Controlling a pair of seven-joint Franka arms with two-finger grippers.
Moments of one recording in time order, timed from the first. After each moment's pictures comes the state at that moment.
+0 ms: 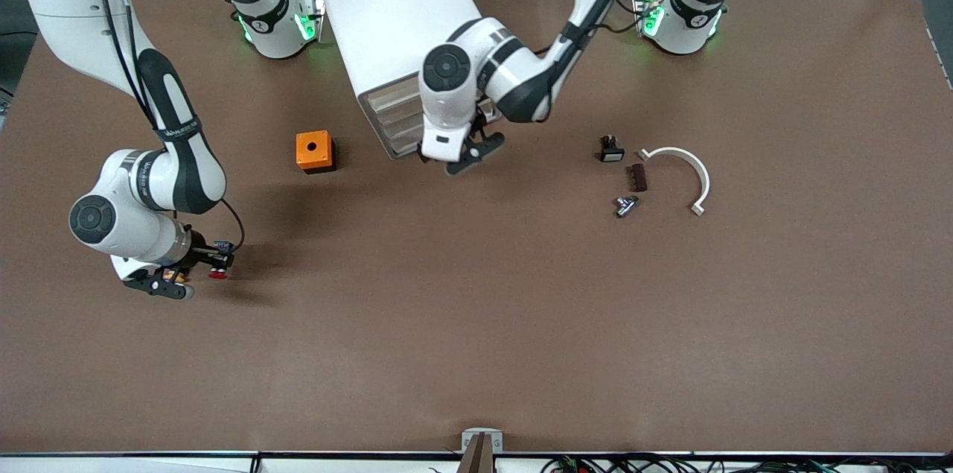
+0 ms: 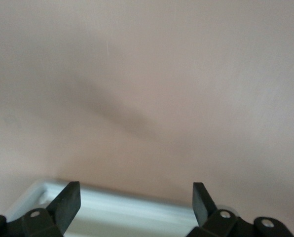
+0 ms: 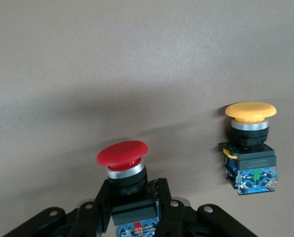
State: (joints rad) left arm -0.96 0.62 0.11 -1.47 -0.21 2.07 -1.37; right arm 0.04 0.55 -0.11 -1.88 0.06 2.37 0.15
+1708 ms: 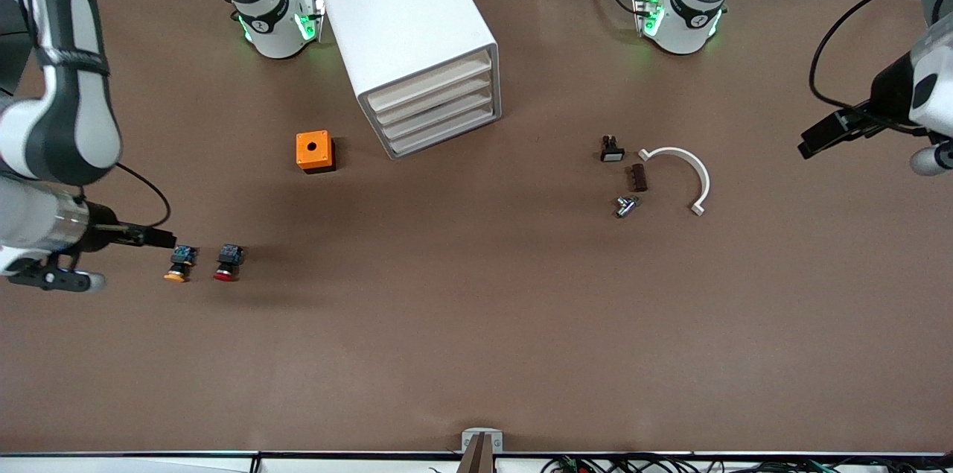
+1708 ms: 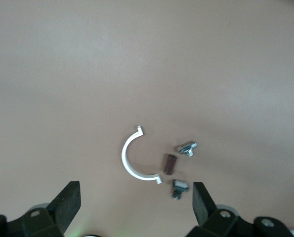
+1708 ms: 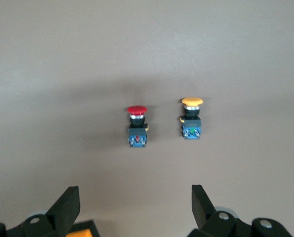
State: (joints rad) left arm -0.16 0.05 0.08 -1.47 0.00 1.50 -0.31; right arm -0.01 0.34 -0.11 -1.55 0.06 1.78 0.01
